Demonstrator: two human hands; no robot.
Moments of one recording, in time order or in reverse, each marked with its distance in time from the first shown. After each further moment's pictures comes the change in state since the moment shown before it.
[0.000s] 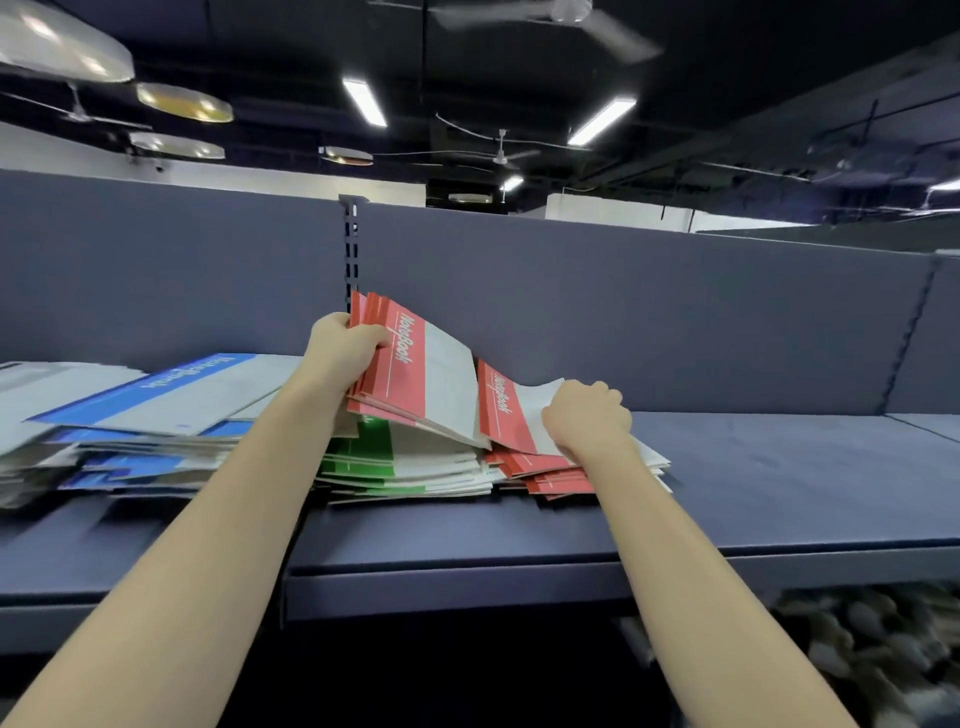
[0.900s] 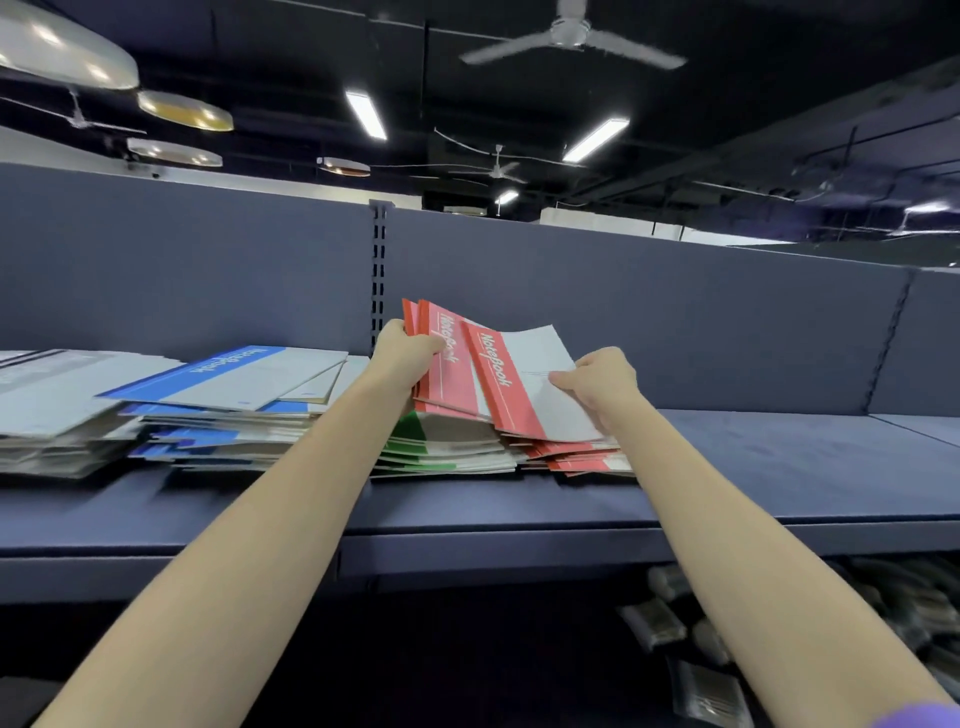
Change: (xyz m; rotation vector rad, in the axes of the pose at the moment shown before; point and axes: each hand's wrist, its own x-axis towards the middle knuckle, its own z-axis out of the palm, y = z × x) left_hand -0.017 -0.008 0.024 -0.141 -0.074 -0.026; right_hand 0.003 -0.003 -0.024 0.693 0.039 0.057
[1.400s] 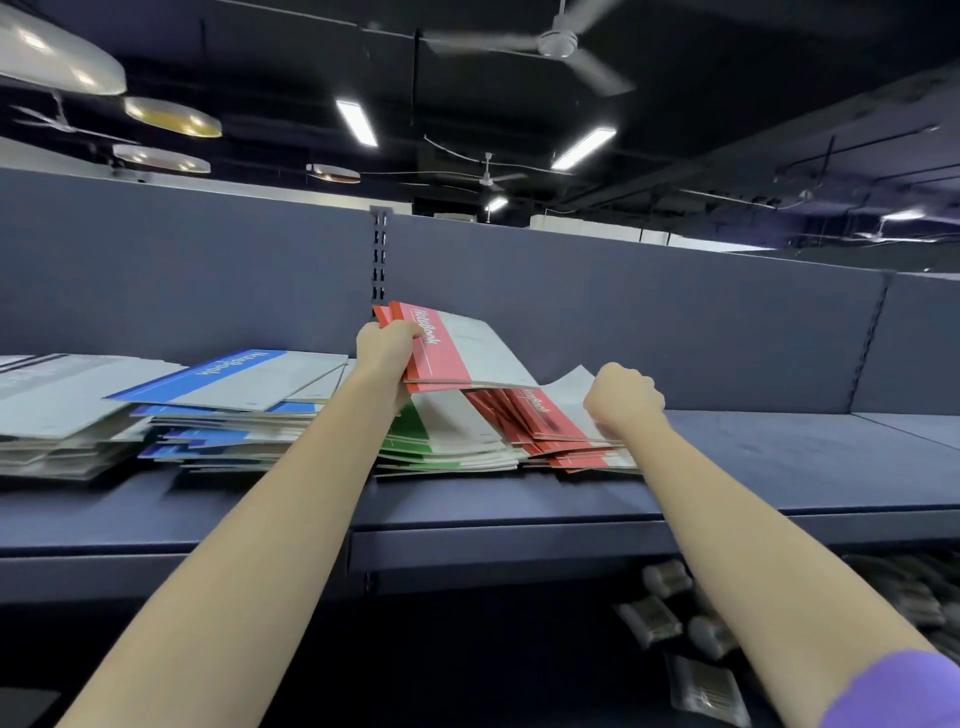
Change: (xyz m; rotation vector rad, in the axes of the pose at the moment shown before) left_hand -0.001 0.004 -0.013 -0.302 0.060 -0.113; right_hand -0.011 0.016 -0.011 -0.699 0.062 -0.005
